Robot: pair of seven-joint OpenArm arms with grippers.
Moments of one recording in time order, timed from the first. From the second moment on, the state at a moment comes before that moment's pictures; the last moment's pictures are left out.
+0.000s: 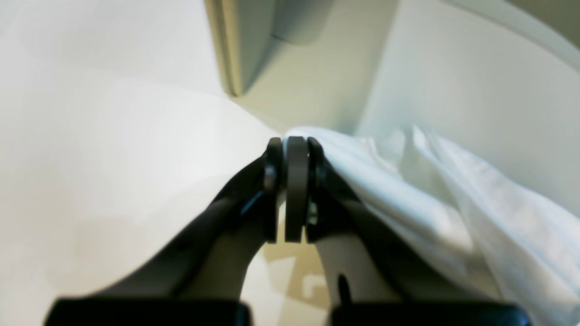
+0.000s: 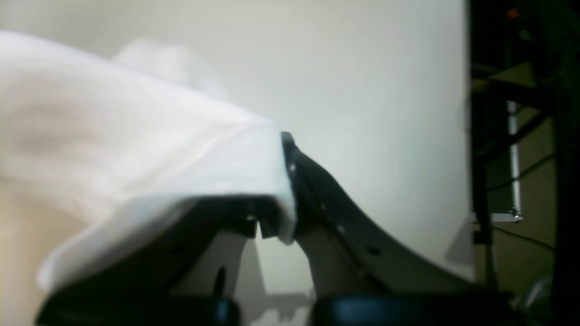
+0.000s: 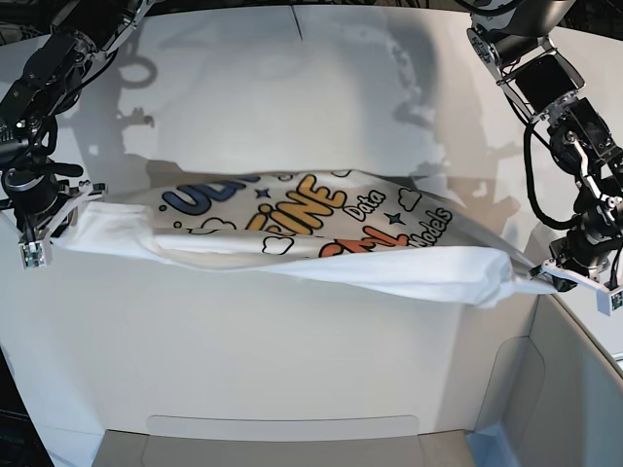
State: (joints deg) left arm -16.7 -14.2 -30.3 101.1 -19.1 -8.0 72.1; right arm 4.4 10.9 31.6 118.3 10.6 34.4 -73.2
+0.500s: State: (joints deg) left arm -11.0 -14.4 -22.1 91.5 -19.0 -8.0 70.6; right arm 3.6 8.9 28.1 114.4 9.5 34.4 -79.4
